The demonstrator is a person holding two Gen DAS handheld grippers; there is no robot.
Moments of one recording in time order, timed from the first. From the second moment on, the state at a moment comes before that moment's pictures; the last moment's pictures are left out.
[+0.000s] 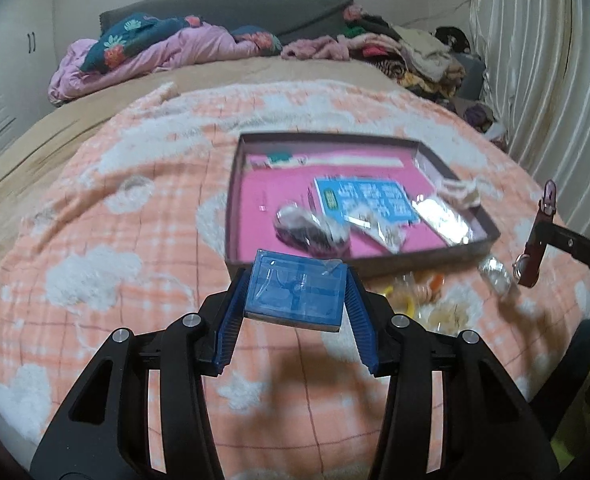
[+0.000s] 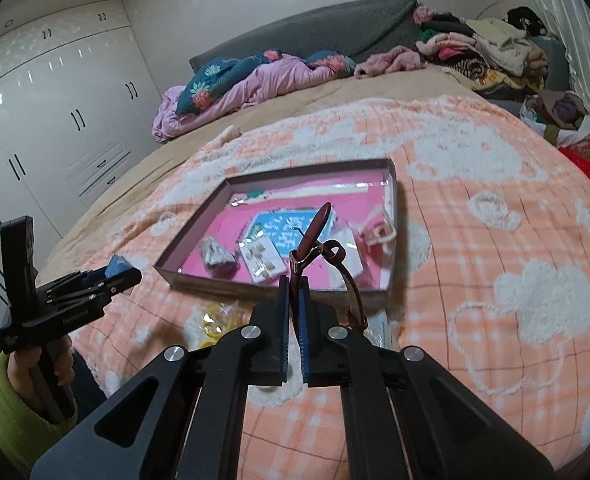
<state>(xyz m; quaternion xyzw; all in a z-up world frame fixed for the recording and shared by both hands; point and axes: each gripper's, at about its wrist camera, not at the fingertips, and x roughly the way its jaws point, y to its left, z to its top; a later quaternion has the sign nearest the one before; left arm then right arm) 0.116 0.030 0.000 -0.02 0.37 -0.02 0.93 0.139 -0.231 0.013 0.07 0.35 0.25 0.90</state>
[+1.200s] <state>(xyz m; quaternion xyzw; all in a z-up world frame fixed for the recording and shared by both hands) 0.179 0.057 0.015 -0.06 0.34 -0.02 0.94 0.186 -0.164 0.040 0.04 0.33 0.27 0.90</state>
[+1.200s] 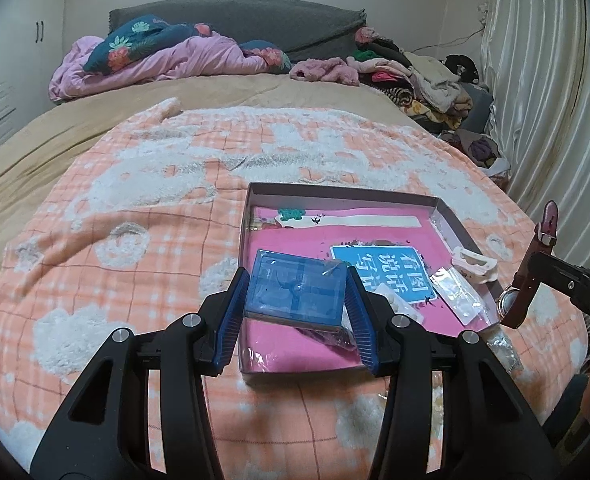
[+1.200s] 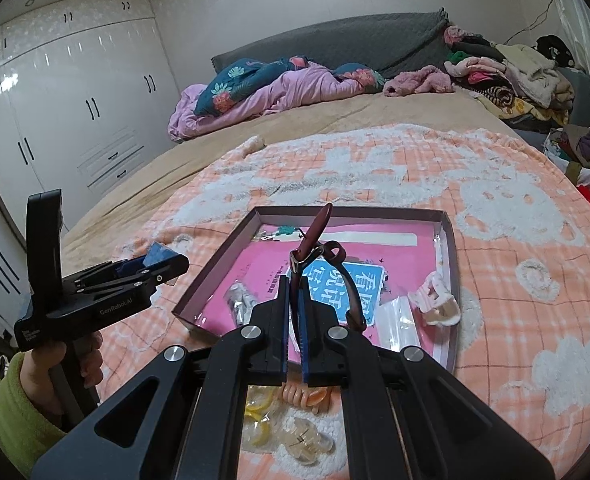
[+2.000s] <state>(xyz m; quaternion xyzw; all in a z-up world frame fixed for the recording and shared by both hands) 0.218 0.049 -0.028 -0.06 0.38 -0.03 0.92 0.231 -0.153 -0.016 0.03 0.39 0.23 0.89</state>
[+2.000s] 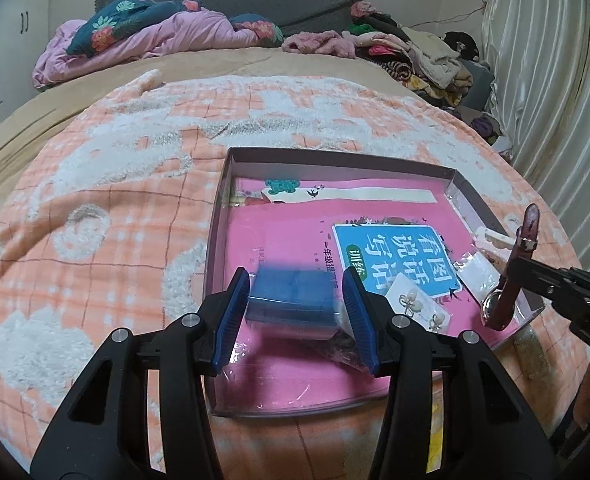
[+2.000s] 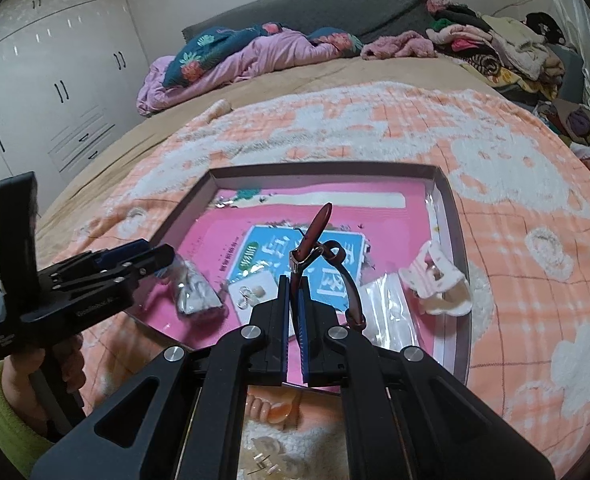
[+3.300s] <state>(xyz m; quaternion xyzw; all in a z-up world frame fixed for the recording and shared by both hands) 0.181 0.066 0.014 -0.09 0.33 0.00 0.94 0.182 -0.200 0.027 0.07 0.33 0.19 0.92</state>
